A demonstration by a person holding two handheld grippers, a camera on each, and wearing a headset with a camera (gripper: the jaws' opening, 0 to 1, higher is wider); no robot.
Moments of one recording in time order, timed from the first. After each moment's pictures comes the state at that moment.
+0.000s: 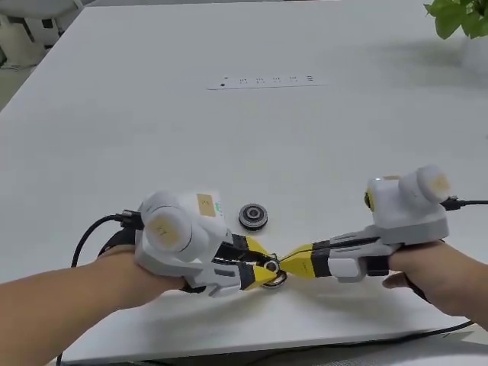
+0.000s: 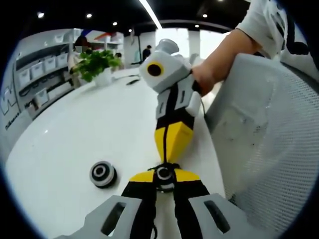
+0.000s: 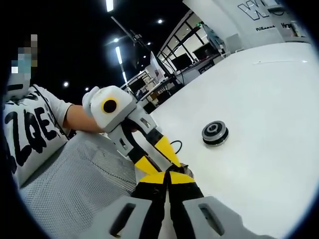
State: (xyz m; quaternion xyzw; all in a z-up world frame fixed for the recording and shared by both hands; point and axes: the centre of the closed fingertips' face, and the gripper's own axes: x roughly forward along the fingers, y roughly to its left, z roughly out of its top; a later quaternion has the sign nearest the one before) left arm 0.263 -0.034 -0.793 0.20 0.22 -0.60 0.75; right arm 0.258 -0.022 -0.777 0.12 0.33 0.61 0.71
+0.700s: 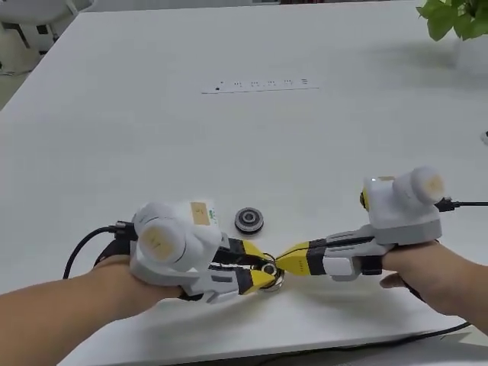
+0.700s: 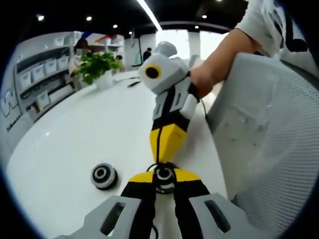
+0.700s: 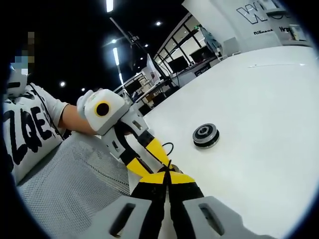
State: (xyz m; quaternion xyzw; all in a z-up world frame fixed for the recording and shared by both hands) left arm 0.264 -0.036 -0.792 0.20 0.21 -0.59 0.75; right arm 0.272 -0.031 -0.785 0.12 0.32 0.59 0.73
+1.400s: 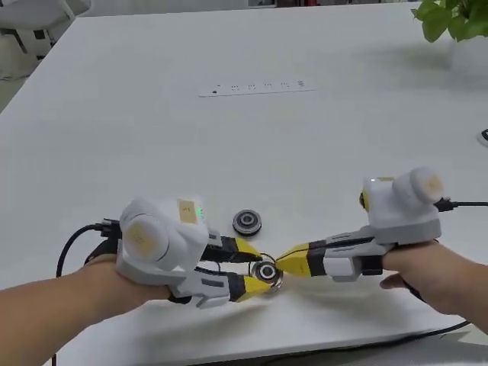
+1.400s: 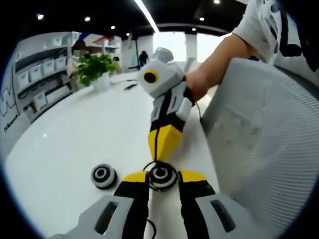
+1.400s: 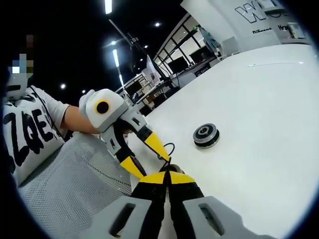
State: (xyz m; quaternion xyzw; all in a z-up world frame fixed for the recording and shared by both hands) left arm 0.258 -0.031 -0.780 0.18 0.21 -0.61 0.74; right arm 0.272 -0.034 -0.783 0.12 0.32 0.59 0.73
